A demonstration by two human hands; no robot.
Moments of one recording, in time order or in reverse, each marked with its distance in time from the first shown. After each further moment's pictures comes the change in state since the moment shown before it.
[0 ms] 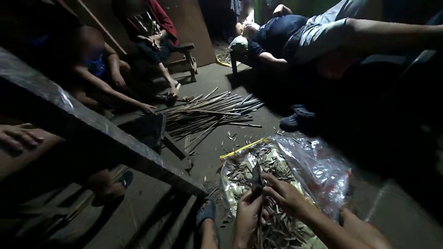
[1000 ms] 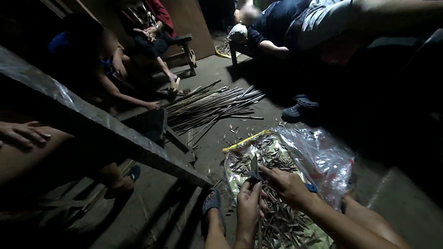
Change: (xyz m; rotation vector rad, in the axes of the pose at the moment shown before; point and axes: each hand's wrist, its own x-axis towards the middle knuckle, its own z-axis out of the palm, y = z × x) left_hand -0.004 -0.006 -0.003 0.015 0.037 0.084; right_hand -0.005 0.013 0.015 -0.389 0.252 -0.247
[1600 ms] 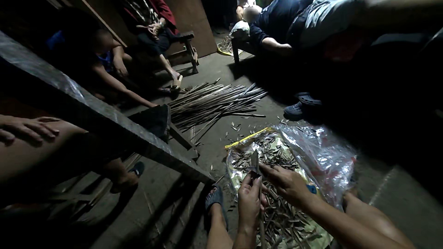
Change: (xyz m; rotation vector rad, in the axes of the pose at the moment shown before) left_hand 0.000 0.001 -0.001 -0.029 0.032 0.031; right_hand -0.005 -0.006 0.008 0.039 0.046 0.027
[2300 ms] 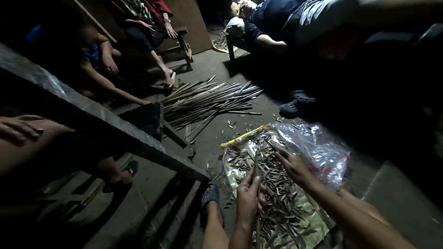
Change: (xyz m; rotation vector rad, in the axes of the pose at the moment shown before) left_hand -0.003 -0.001 0.001 0.078 -0.068 -0.062; right_hand 0.025 0.013 -0.036 0.284 -0.079 0.468
